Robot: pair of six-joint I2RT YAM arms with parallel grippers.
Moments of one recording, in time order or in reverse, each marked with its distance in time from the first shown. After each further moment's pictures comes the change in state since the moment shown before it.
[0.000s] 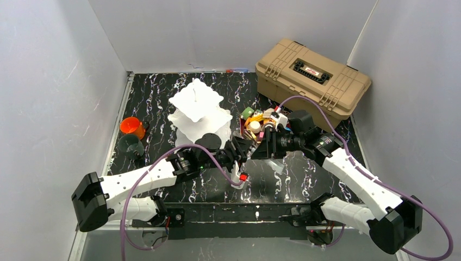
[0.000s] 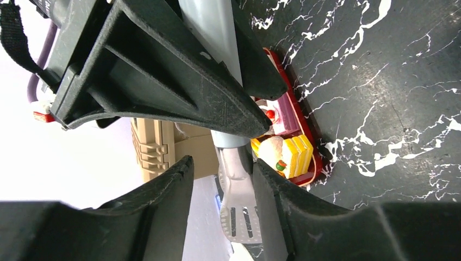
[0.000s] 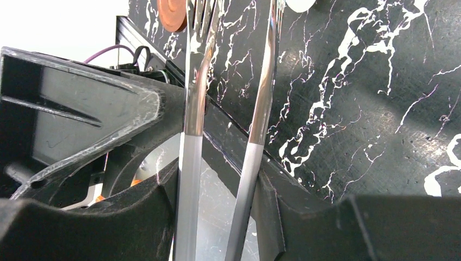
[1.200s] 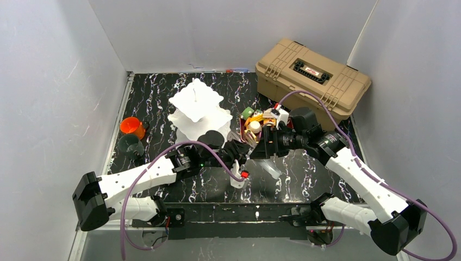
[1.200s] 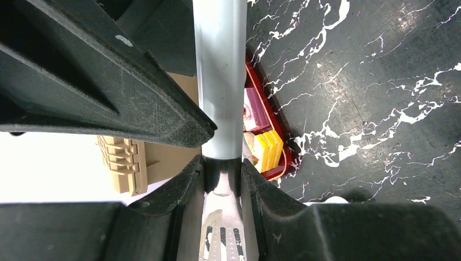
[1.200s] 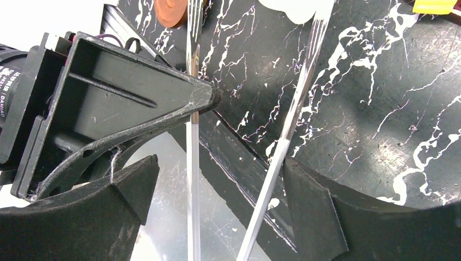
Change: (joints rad) left arm 0.001 0.015 0.086 -0.196 0.018 -0.055; right arm 0.014 -0.016 0.082 -0.091 0.030 -0.117
